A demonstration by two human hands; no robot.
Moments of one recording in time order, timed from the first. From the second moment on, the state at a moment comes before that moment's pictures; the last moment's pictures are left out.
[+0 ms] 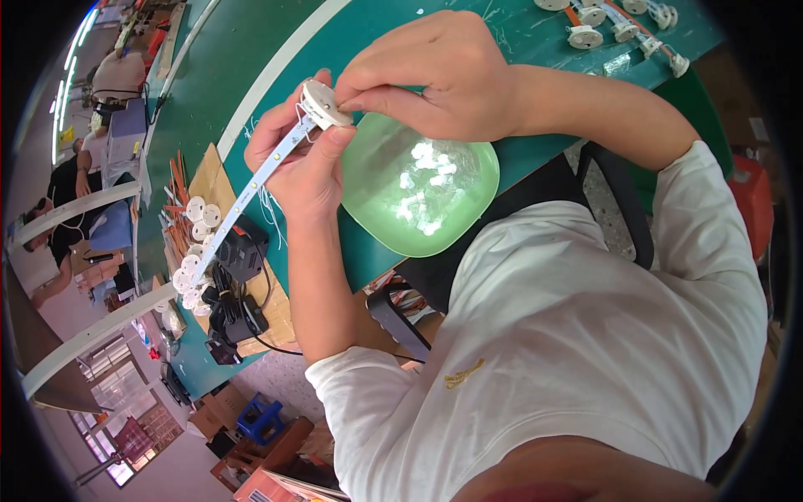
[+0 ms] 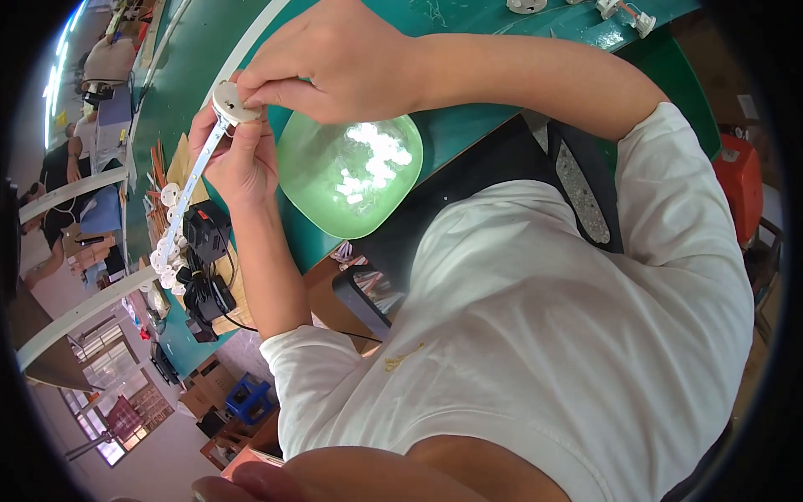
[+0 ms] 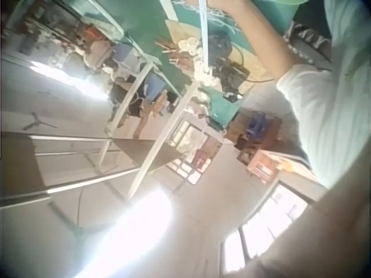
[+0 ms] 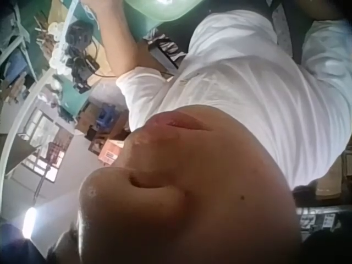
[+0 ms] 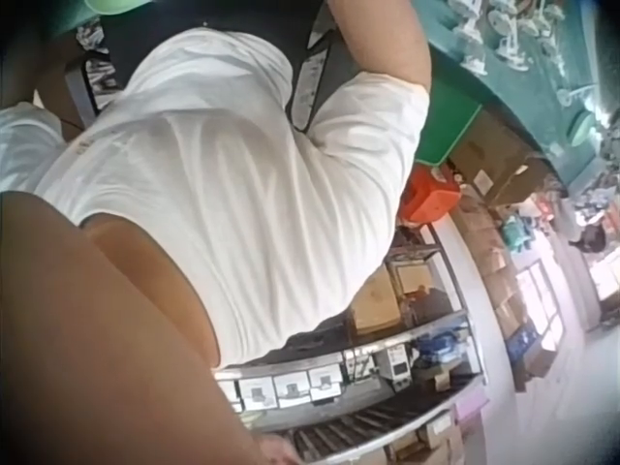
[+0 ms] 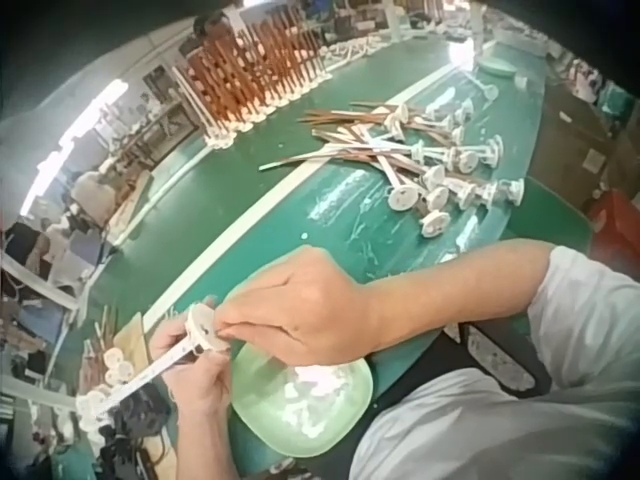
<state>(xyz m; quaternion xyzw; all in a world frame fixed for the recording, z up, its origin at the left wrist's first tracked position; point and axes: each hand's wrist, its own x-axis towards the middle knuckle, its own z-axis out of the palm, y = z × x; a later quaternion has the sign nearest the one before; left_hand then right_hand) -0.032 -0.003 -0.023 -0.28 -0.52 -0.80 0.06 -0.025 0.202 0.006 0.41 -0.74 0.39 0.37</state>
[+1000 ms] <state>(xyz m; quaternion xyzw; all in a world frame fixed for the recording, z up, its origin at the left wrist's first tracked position) -0.039 -0.286 0.104 0.20 -0.98 0.00 0.07 -0.048 0.207 0.011 0.41 -0.73 0.43 0.32</state>
